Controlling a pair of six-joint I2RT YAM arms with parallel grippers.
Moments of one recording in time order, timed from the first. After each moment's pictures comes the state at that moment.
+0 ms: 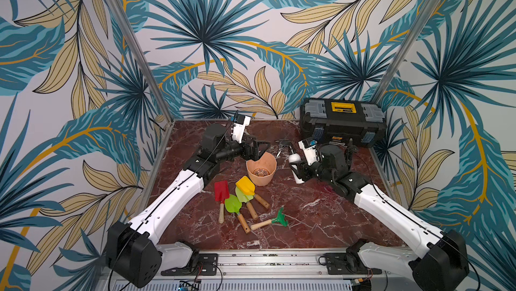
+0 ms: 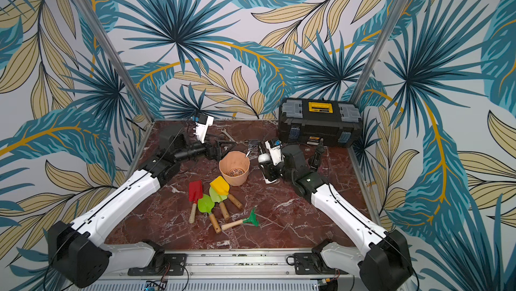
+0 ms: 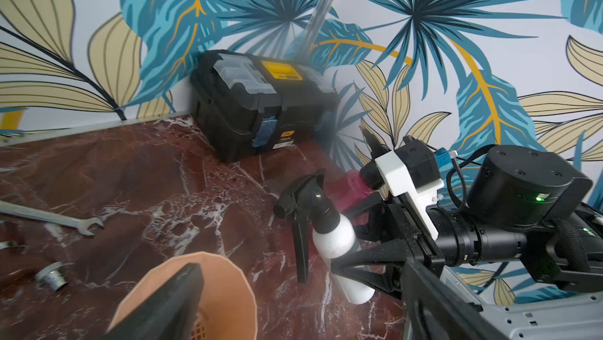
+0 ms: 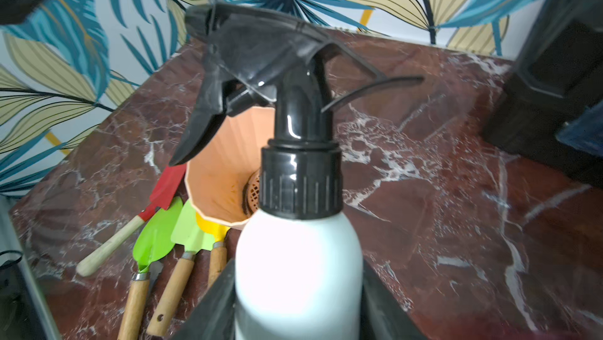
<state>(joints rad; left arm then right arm) -0.44 1.31 1.13 -0.05 0.59 -0.41 0.64 1.17 0.89 -0.24 -0.18 0.12</state>
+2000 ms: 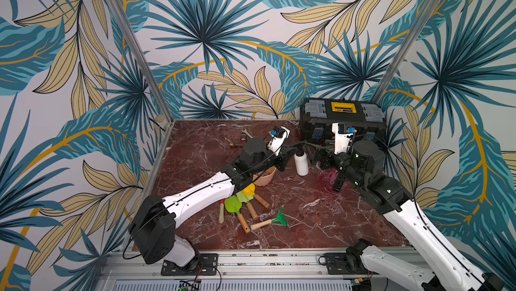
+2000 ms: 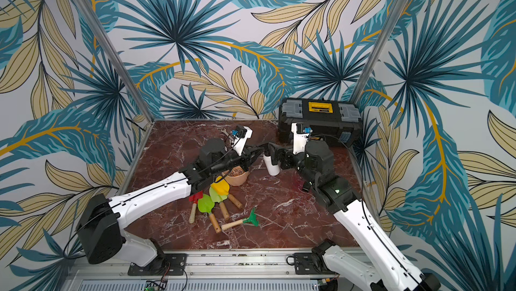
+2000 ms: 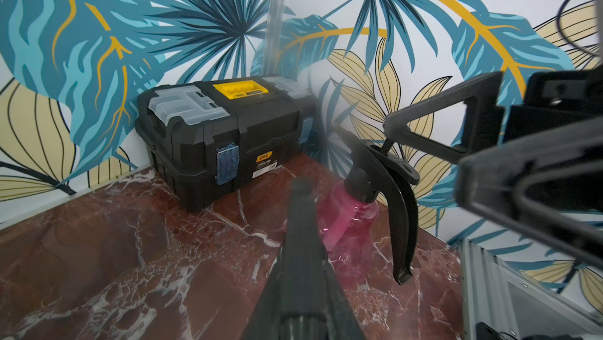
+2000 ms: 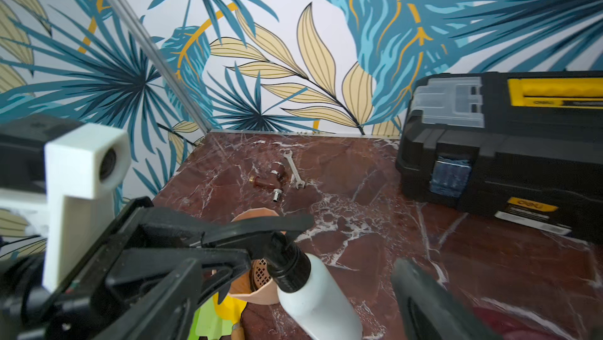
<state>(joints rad) -0.81 1.52 1.13 0.27 0.19 -0.21 0.64 0.94 1.11 -0.42 0.11 0.32</state>
